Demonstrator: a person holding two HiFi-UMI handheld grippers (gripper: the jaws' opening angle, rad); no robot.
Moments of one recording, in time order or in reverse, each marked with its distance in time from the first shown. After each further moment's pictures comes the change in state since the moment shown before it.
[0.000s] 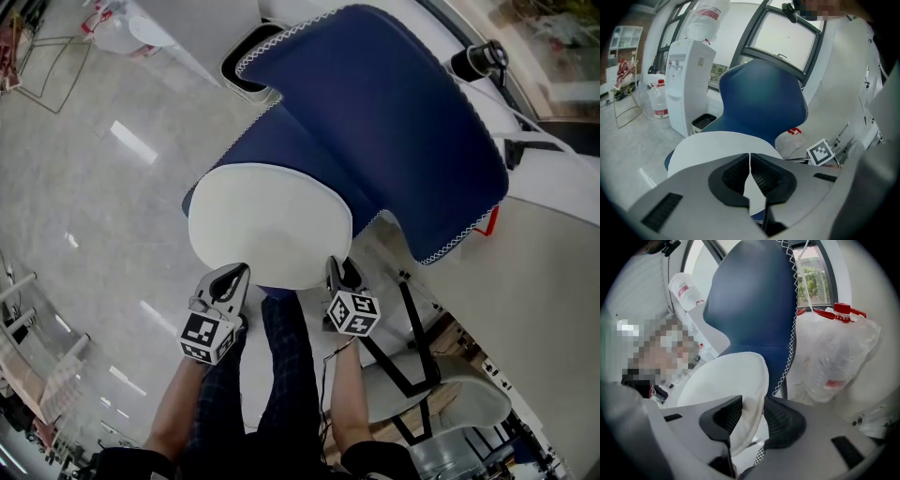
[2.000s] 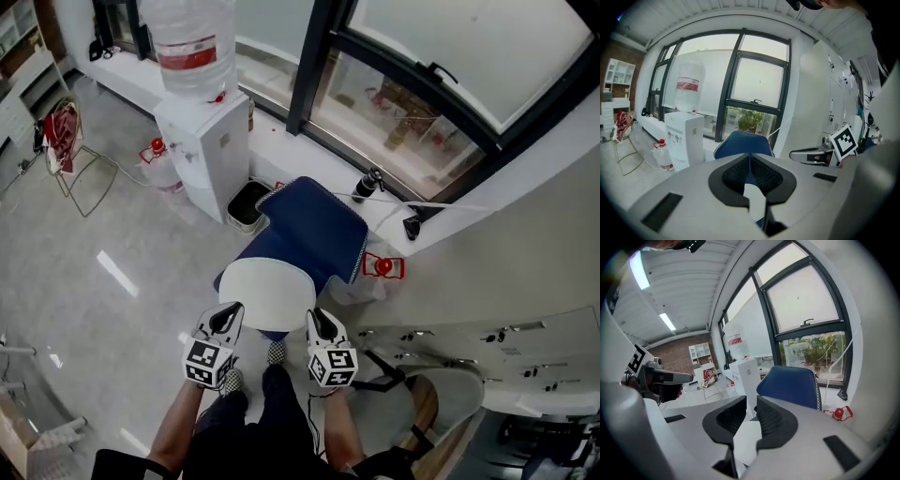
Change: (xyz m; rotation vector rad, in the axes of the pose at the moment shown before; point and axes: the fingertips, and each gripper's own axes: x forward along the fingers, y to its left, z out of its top) left arm -0.353 -0.113 0.203 0.237 -0.330 -0.038; right arm -0.383 0.294 0.162 -0.327 -0.451 0.076
